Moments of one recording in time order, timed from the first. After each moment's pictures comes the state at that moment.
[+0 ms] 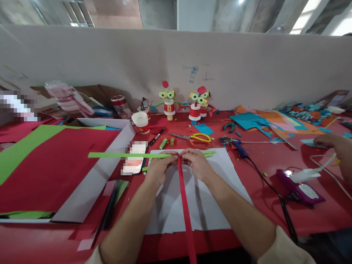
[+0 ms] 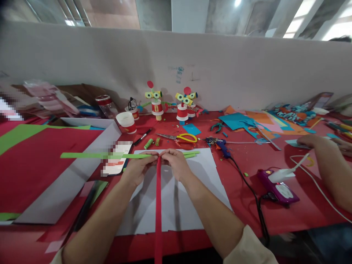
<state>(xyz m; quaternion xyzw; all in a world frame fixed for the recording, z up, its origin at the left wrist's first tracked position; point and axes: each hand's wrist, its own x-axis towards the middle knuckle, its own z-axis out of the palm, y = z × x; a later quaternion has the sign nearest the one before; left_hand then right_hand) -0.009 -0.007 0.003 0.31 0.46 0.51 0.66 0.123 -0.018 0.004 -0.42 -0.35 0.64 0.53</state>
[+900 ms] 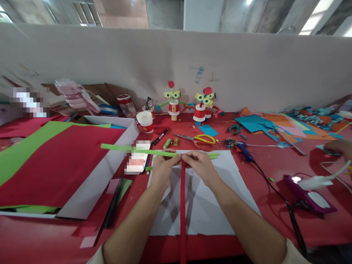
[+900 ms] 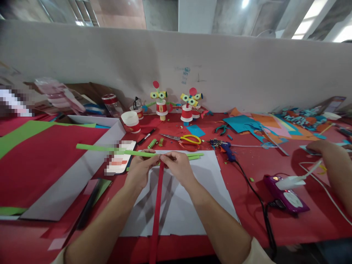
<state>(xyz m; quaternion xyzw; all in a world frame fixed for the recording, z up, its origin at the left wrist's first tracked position) -0.003 -0.015 0.004 0.32 0.43 0.59 0.60 0.123 -0.024 0.011 -0.52 -0.50 0.51 0.48</state>
